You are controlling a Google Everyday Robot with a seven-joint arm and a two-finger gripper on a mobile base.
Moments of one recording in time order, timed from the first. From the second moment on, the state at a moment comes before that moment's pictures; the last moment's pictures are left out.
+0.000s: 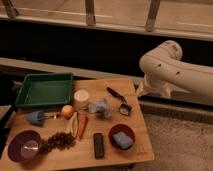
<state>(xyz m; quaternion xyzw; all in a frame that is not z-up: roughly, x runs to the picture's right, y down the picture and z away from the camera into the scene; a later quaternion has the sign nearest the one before) 0.233 0.030 0.656 -0.08 0.24 0.72 0.64</state>
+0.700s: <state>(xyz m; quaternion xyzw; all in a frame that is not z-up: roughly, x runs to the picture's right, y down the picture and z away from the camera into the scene) 0.230 0.025 0.652 -0.08 0.21 0.72 0.65</state>
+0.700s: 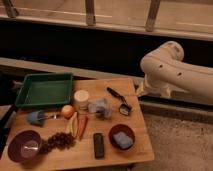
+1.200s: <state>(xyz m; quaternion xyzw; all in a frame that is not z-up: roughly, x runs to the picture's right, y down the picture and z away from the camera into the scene) 0.139 -0.017 0.667 -0.08 0.11 0.71 0.69</state>
